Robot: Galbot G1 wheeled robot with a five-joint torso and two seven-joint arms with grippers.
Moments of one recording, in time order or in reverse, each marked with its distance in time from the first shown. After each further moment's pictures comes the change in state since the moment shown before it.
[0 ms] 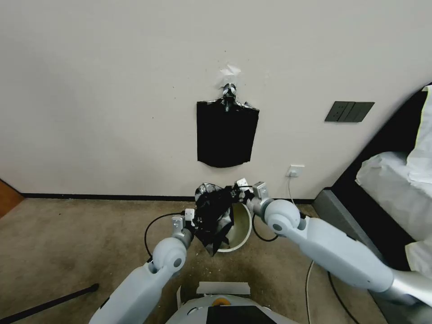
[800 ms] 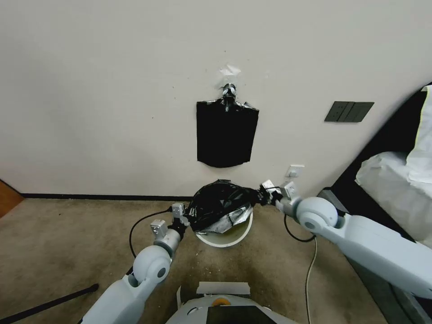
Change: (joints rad) left arm 0.113 -0.008 -0.143 -0.059 -0.167 -0.261 0.111; right arm -0.523 -0.226 0.388 0.132 -0.048 0.030 -0.269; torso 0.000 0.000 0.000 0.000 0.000
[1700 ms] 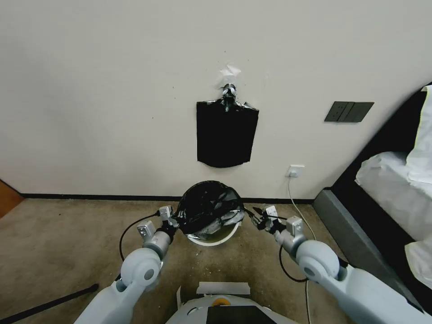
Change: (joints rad) left arm 0.049 0.040 -0.083 -0.021 -0.050 0.138 -0.112; right arm -0.545 0.251 0.325 0.119 -0.461 0.297 -0.015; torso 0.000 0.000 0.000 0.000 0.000
